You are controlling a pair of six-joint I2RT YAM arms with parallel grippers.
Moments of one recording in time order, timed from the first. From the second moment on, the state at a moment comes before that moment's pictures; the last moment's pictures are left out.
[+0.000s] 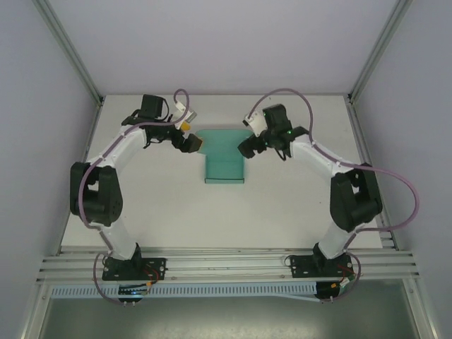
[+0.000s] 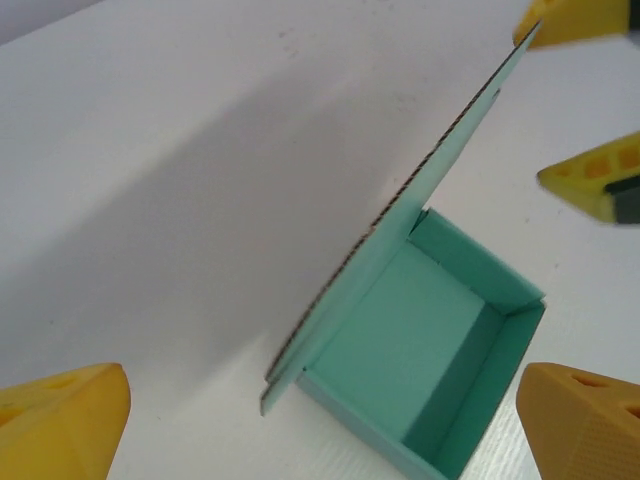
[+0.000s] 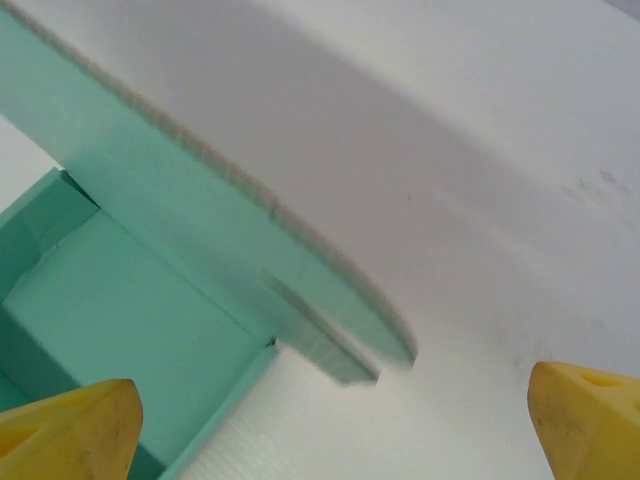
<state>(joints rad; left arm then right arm) -0.20 1.79 1.41 -0.56 0.70 0.45 0.45 1.72 1.32 -0.42 -0.22 -0.34</state>
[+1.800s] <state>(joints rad) -0.44 1.95 1.54 -0.40 0.06 -0.22 0.58 1.93 1.49 -0.35 0.21 0.58</state>
